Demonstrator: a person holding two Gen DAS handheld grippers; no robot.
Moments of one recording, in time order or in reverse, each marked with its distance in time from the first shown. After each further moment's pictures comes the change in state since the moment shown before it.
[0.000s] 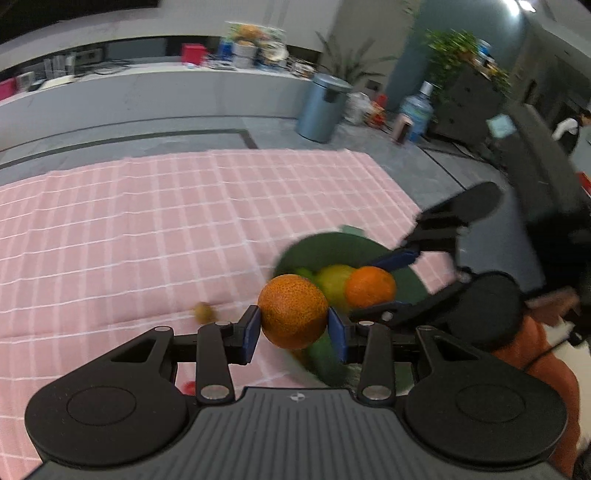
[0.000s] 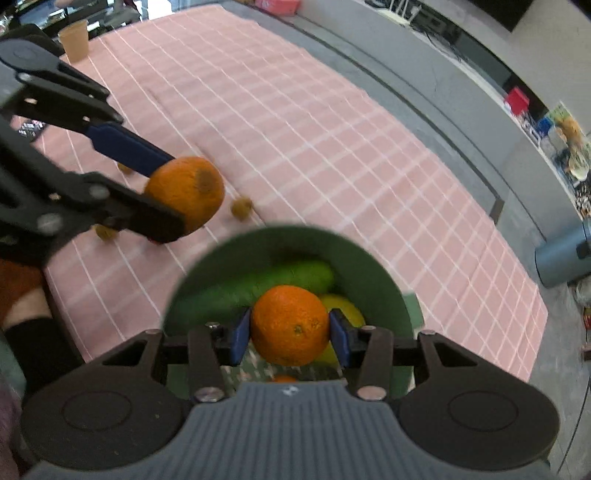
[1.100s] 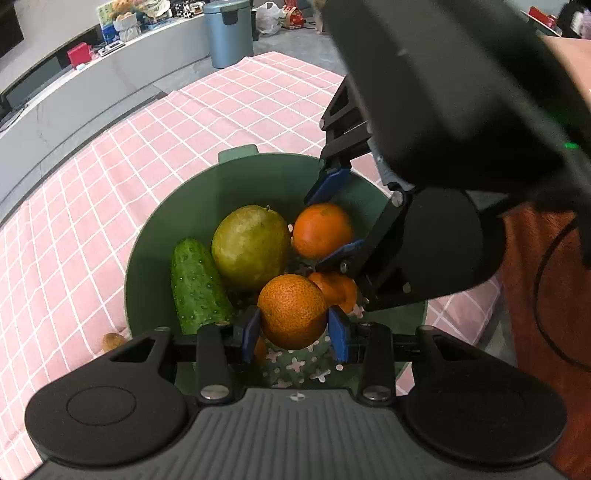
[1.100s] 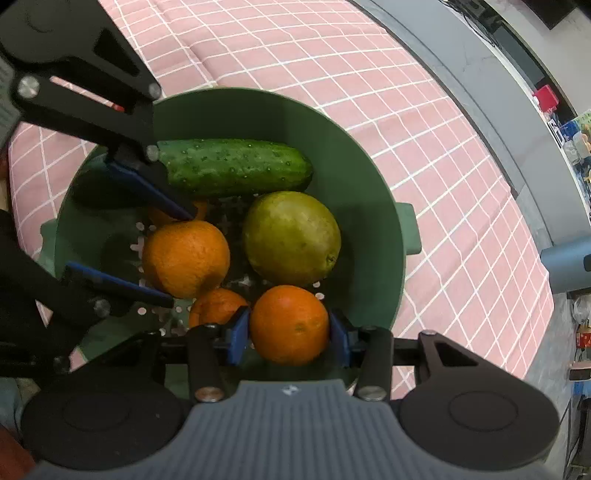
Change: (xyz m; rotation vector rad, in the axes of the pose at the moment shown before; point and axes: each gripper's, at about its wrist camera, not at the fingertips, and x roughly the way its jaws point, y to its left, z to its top) left arm 0.121 -0.090 -0.015 0.405 0.272 0.039; right arm 0.044 -0.038 -0.051 -0.147 0.116 0.010
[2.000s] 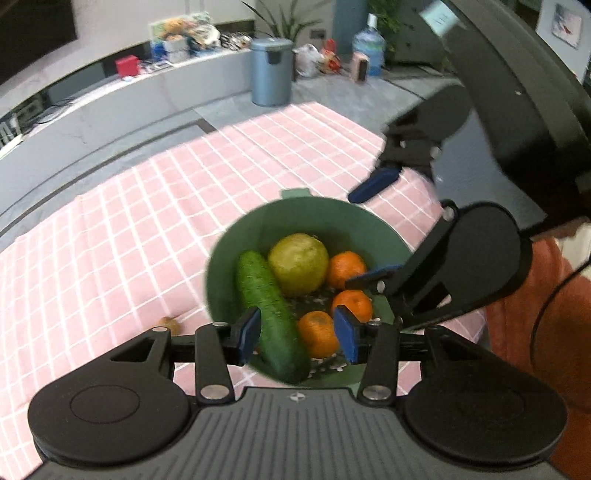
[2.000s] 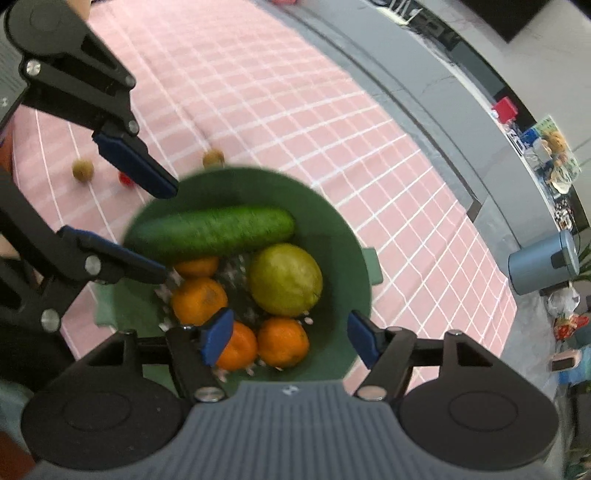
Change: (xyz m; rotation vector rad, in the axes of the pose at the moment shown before) left arm -0.092 0.027 -0.032 -0.135 -0.157 0.052; right arm -0.065 0.021 0.014 0.091 -0.103 -0.100
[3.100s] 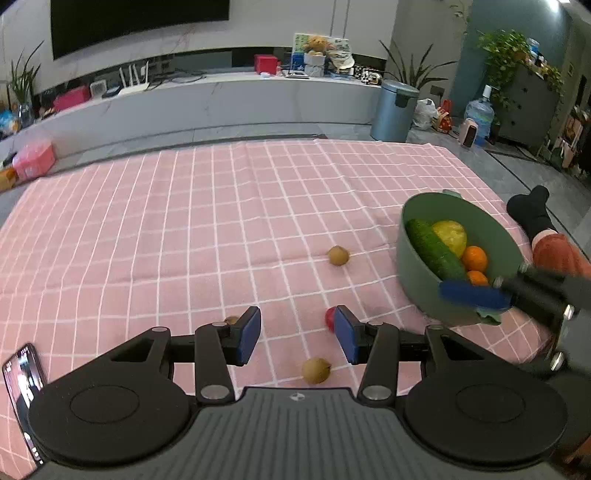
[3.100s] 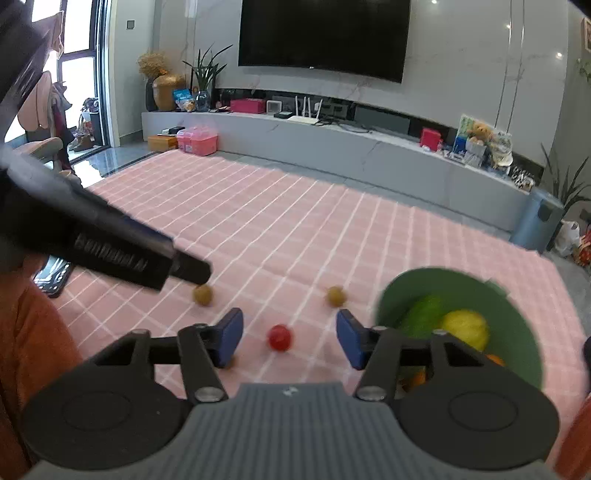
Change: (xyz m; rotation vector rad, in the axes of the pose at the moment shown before) left arm -0.078 0.109 -0.114 -0.329 -0.115 0.188; right arm -0.023 0.175 0.027 0.484 -0.457 -0.057
